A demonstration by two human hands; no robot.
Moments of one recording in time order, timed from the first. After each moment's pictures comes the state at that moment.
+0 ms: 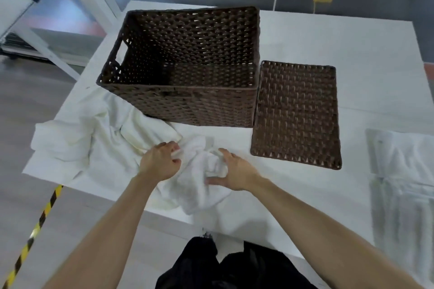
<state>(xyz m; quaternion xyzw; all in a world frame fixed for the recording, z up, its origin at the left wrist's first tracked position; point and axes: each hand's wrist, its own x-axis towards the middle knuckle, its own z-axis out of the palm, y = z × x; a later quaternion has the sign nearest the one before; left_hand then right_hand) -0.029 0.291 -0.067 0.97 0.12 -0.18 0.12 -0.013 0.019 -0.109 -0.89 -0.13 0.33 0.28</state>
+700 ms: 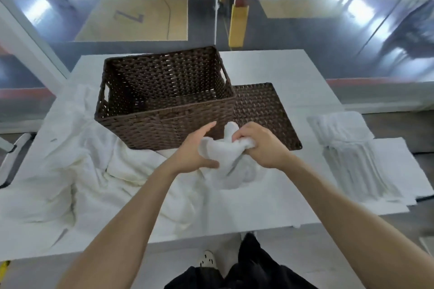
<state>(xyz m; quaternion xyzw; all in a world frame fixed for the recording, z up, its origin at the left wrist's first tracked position) 0.008 0.250 0.018 0.84 -0.22 -0.23 0.44 -0.059 -0.008 0.074 -0.93 -0.09 0.04 0.35</state>
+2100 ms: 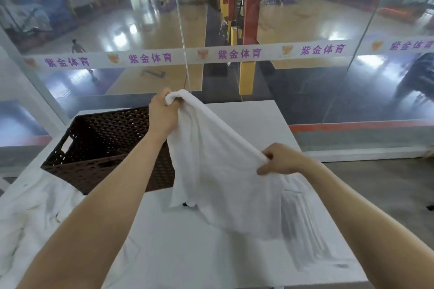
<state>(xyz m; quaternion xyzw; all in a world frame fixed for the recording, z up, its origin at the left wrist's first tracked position) 0.080 0.015 0.207 0.82 -0.05 0.19 0.54 -0.048 -0.305 0.167 -0.96 0.01 0.18 0.20</state>
